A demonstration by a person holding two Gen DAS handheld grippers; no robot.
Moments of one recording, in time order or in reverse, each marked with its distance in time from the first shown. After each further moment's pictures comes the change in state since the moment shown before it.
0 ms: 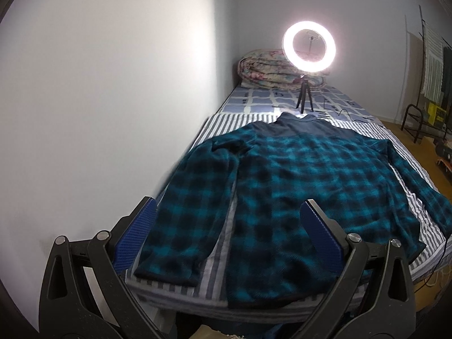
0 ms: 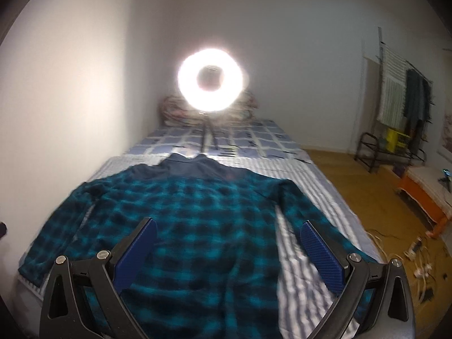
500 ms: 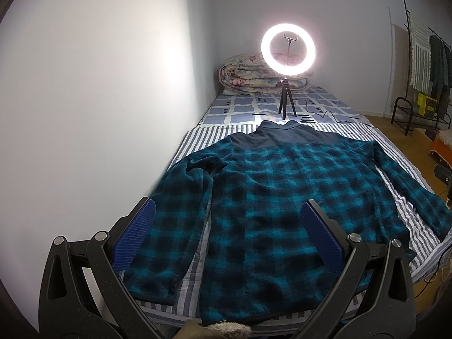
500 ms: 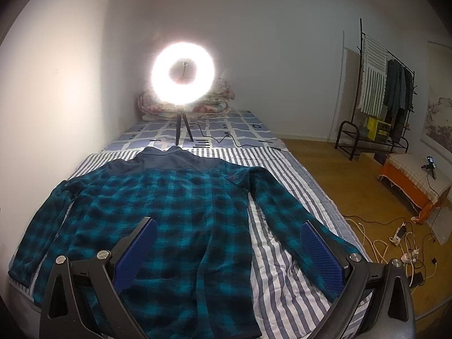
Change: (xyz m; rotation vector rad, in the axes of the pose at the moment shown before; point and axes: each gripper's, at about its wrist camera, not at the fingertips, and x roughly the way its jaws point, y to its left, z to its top) left arm 0.003 -0.055 0.040 0.081 -0.037 -0.043; right arm -0.008 -0.039 -0.006 0.055 0.056 -0.137
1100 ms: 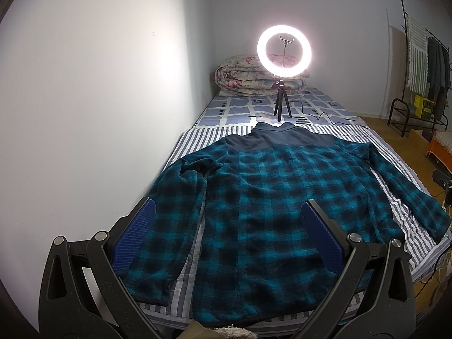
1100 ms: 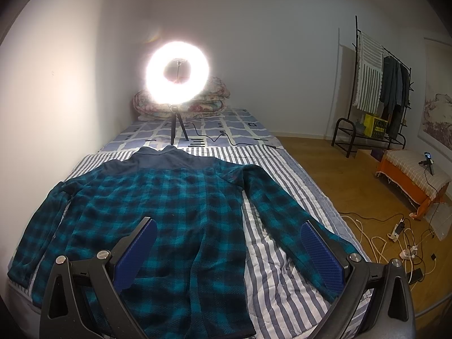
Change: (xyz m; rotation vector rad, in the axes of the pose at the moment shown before) left arm -0.003 -0.012 0.008 -0.001 0.000 -0.024; right arm -0.002 -0.009 -0.007 0.020 0.005 -0.013
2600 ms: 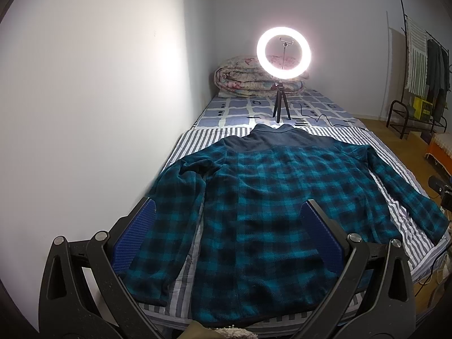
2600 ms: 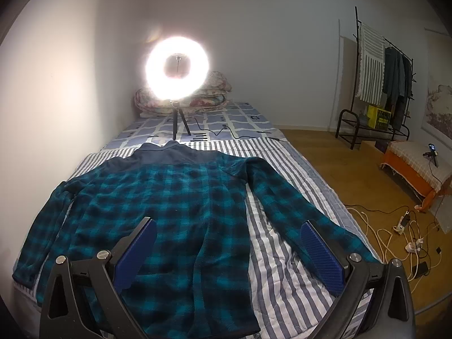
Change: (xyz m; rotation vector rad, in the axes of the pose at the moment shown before) left arm -0.003 0.003 0.003 -0.008 -0.002 -0.004; right arm 0.006 -0.003 -0.003 0.018 0.025 0.022
